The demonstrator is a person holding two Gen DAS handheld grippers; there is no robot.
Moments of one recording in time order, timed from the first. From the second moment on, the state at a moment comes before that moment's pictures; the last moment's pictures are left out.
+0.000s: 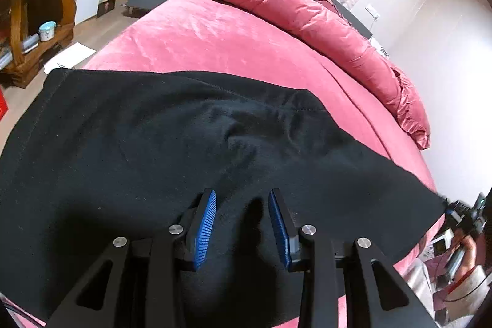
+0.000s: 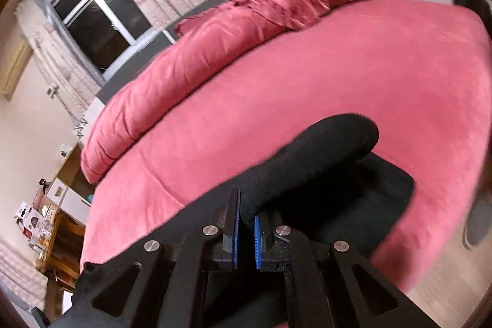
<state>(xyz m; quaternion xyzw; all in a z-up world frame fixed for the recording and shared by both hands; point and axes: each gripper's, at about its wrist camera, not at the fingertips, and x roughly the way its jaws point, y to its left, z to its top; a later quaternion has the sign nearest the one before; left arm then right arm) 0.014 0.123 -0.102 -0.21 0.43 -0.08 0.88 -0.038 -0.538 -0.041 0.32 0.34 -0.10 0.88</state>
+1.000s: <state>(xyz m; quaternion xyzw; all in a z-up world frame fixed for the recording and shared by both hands) 0.011 0.052 -0.104 -0.09 0.47 -0.20 0.85 -0.018 -0.371 -0.100 0.30 0.52 0.09 0.79</state>
